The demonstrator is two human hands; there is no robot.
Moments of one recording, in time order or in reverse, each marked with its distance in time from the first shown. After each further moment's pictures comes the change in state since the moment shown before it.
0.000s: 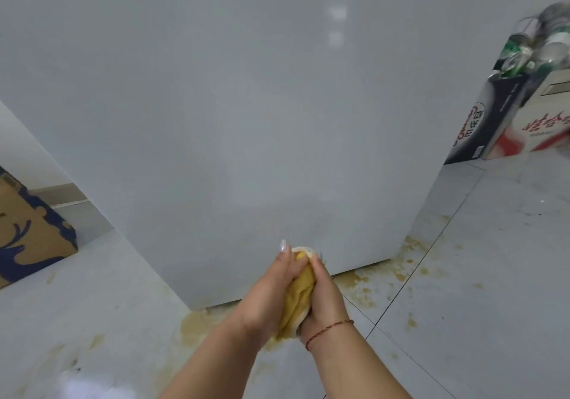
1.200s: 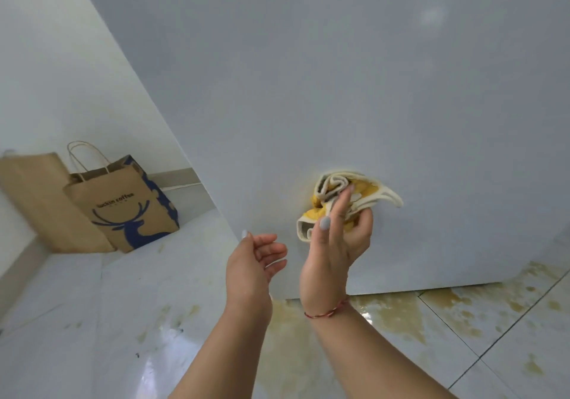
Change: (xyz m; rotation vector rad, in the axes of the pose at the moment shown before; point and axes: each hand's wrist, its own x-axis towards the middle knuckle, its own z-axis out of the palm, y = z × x) left_hand -0.054 0.047 -0.097 -0.344 0.847 0.412; right_hand -0.001 0.061 0.134 -0.578 0.008 -1.179
